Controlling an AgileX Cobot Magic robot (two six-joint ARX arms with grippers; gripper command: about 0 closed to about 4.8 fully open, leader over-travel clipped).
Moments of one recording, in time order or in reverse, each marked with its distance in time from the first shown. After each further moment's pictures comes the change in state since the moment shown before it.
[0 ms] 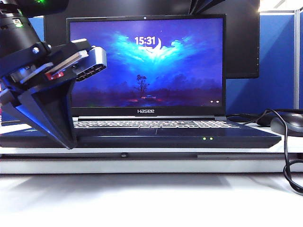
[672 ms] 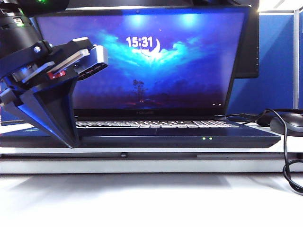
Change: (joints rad) left arm -0.002 0.000 0.000 0.010 0.005 0.004; right arm 0.063 -0.002 -0.032 -0.420 -0.065 -0.035
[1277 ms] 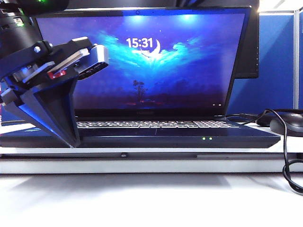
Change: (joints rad) left arm 0.000 0.000 -0.001 0.004 0.001 0.013; right arm 0.131 -0.058 0.011 0.013 0.000 0.014
